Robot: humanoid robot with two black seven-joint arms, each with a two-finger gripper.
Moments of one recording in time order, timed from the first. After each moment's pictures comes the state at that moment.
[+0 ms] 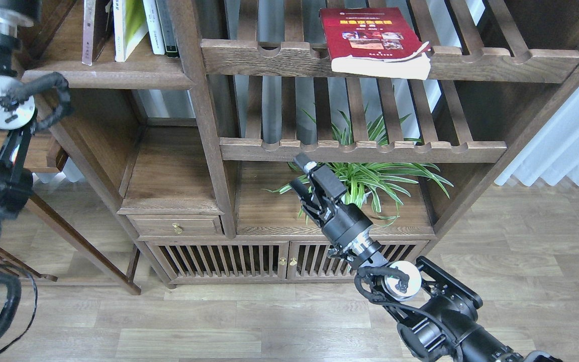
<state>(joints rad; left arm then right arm) -0.70 0.22 -1.47 -1.32 0.40 -0.32 -0.29 0.32 0.00 0.97 1.12 0.40 0.58 -0.10</state>
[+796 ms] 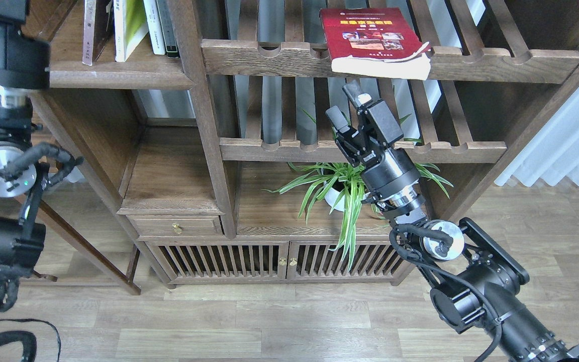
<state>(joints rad) -0.43 0.11 -1.46 -1.38 0.37 -0.49 -0.24 0.37 -0.11 1.09 1.25 0.40 0.58 -0.10</state>
